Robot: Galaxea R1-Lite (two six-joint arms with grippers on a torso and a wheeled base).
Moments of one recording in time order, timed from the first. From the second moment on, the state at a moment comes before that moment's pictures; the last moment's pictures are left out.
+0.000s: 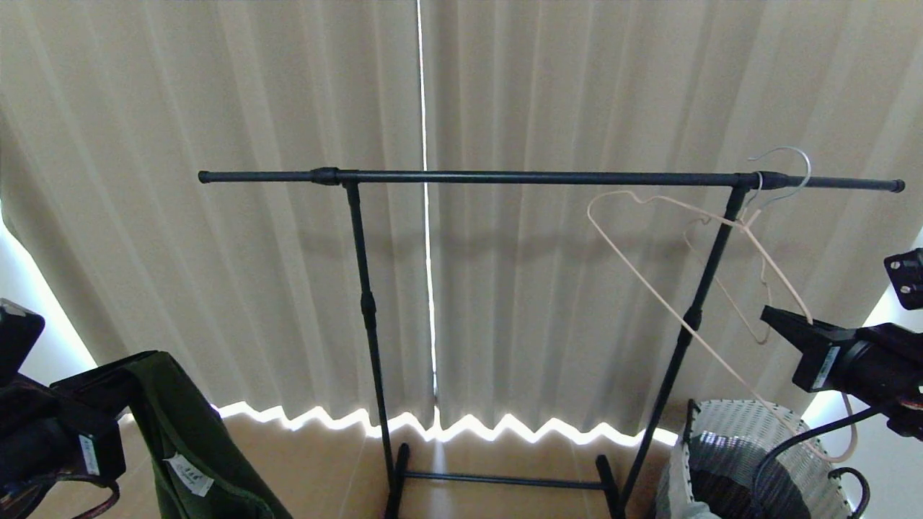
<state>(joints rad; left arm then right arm) -0.09 1.02 -0.31 -0.49 -0.09 0.28 0.08 1.35 -0.32 -0.82 0.03 0.12</state>
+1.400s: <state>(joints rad) -0.42 1.58 -0.85 -0.49 0.40 0.07 0.69 1.49 -0.41 -0.83 0.03 0.29</state>
